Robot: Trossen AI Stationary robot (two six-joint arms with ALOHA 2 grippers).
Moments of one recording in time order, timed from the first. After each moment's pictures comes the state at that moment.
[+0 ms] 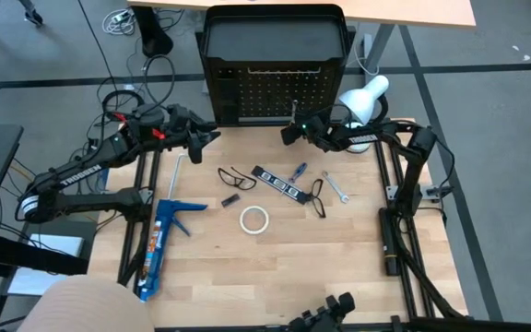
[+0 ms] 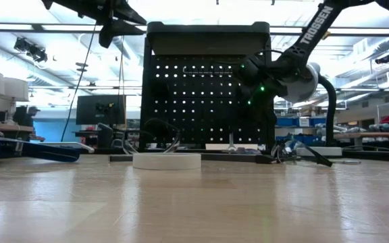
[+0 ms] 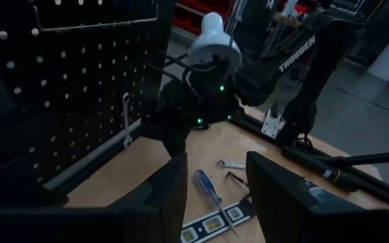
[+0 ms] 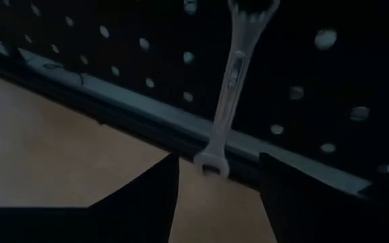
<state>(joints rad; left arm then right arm) 0.55 0.88 0.89 -0.23 0.19 -0.26 -0.60 1.85 0.97 0.23 0.44 0.33</state>
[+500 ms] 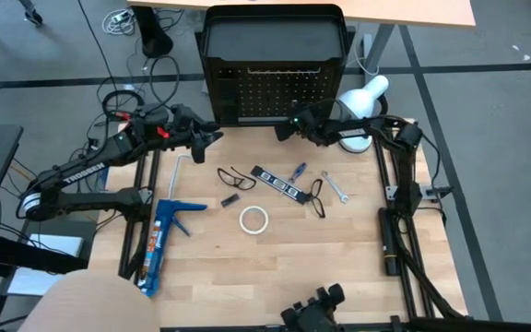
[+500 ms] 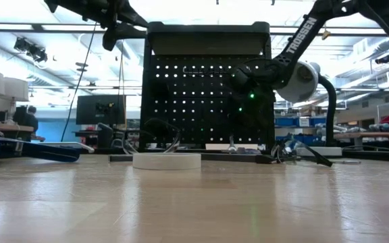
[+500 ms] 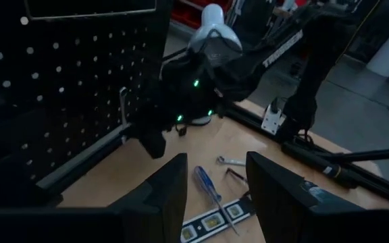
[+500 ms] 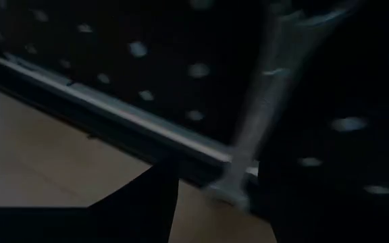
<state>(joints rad) 0.55 0.92 0.89 -0.21 0.20 -0.26 -0.64 1.97 1.11 0.17 0.38 0.31</state>
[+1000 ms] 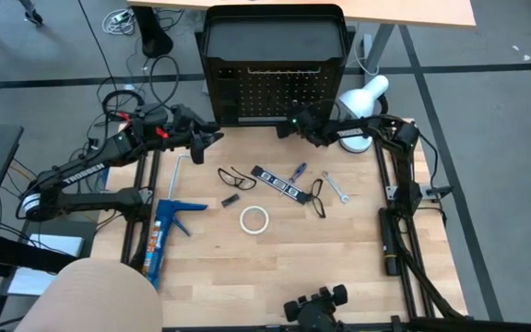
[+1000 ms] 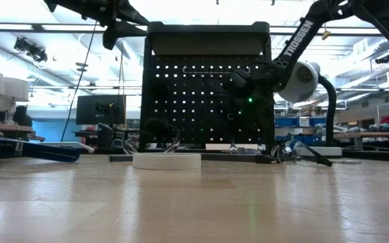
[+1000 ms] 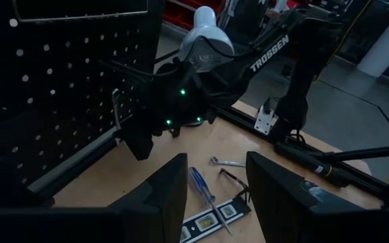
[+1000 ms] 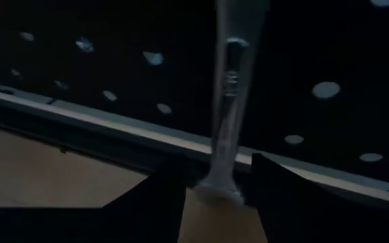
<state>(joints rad) 0.55 0.91 0.89 -0.20 0.22 -0.27 -0.64 2.01 1.14 0.14 0.46 0.48</state>
